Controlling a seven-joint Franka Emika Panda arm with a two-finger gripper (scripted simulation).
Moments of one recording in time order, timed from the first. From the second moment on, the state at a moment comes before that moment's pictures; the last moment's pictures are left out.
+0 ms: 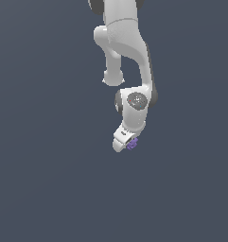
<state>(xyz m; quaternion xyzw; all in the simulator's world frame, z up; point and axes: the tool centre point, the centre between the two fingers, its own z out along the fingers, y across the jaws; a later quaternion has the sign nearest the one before) -0.008 0.080 0.043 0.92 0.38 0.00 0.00</state>
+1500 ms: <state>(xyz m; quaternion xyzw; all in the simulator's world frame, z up) 0.020 0.026 0.129 0.89 0.45 0.09 0.00</state>
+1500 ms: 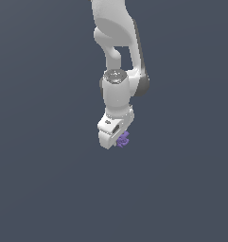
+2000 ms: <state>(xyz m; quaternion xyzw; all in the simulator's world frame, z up) 0.035 -0.009 0.184 0.86 0.49 0.14 0.00</state>
